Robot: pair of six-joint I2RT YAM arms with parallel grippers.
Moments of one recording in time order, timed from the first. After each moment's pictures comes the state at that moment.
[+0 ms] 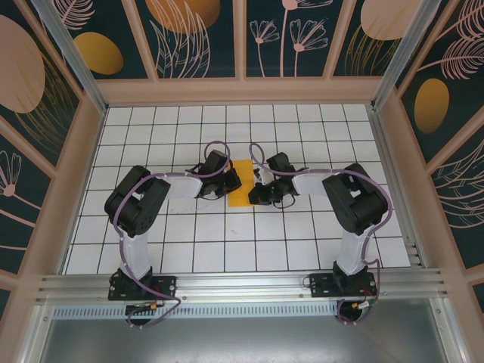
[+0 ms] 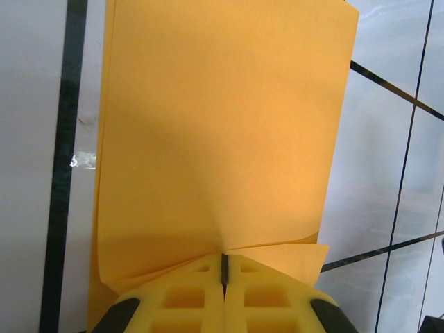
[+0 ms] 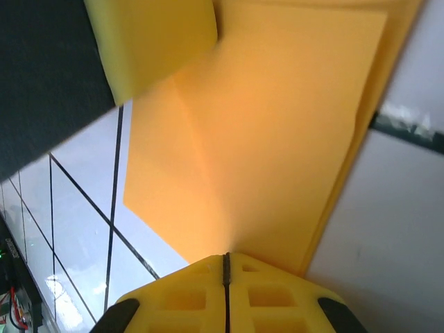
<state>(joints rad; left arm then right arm) -0.60 1.94 1.01 0.06 0.23 -0.97 0.55 1.86 0.93 -0.16 -0.63 0.41</state>
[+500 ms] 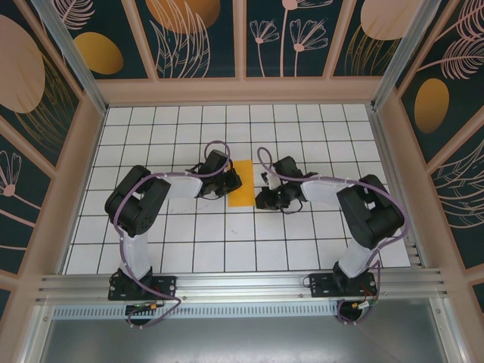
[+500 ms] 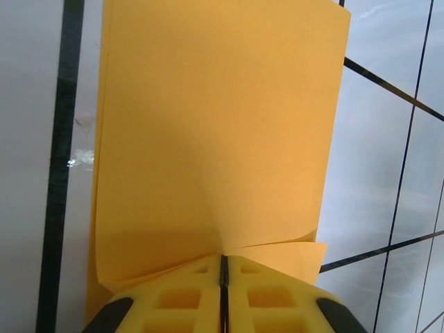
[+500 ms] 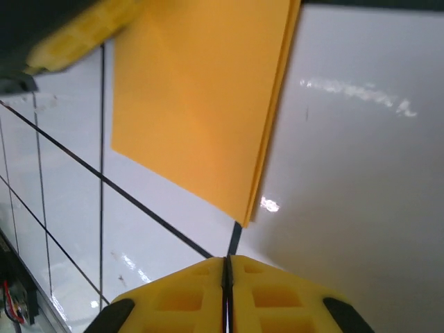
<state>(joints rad) -0.60 1.94 1.01 0.06 0.24 -0.98 0.55 1.69 0.84 -0.24 -0.55 0.45</state>
